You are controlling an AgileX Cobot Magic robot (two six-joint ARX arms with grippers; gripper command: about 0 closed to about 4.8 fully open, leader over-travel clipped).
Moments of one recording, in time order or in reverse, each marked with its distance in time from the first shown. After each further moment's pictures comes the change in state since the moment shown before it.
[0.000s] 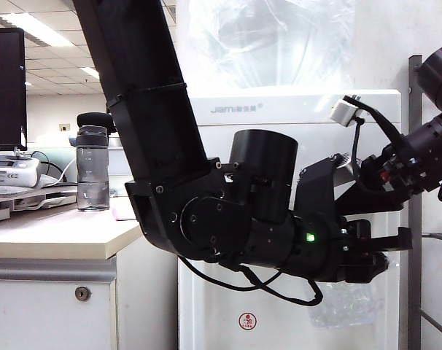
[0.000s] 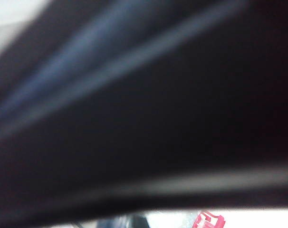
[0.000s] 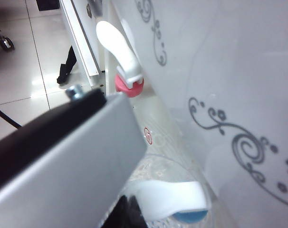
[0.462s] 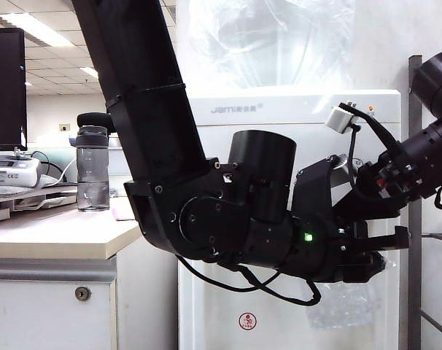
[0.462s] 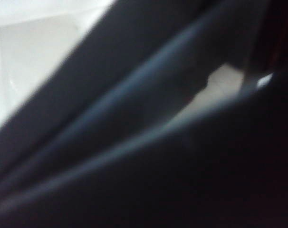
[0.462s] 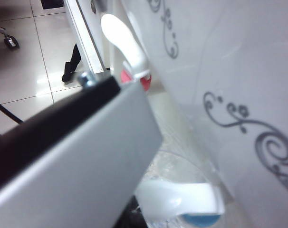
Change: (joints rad) left arm 0.003 0.000 -0.001 -0.005 -0.003 -0.018; right arm 0.010 0.027 0.002 0.002 0.004 0.003
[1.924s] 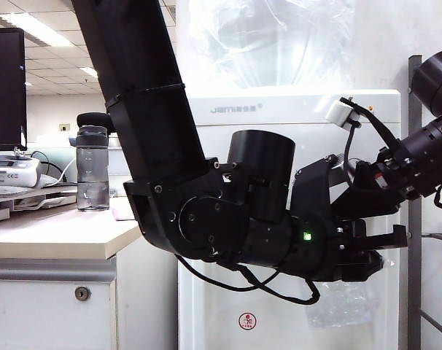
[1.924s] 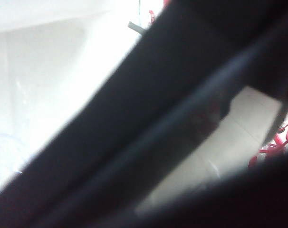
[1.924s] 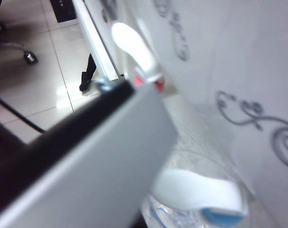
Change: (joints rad) left arm 0.002 0.000 0.000 0.001 -0.002 -0.005; right arm 0.003 -0.011 -0.002 -0.014 -0.034 0.114
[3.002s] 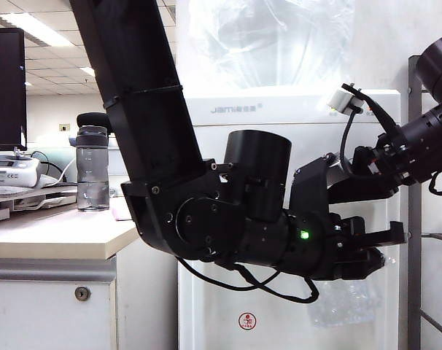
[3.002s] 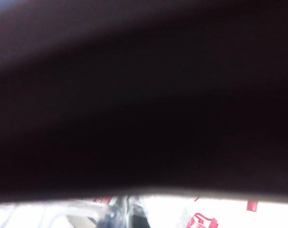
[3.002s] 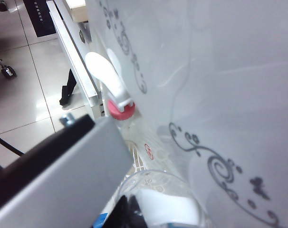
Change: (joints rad) left arm 0.014 0.000 -0.004 0.023 0.028 -0.010; right arm -0.007 -0.027 -0.002 0.082 0.023 0.032
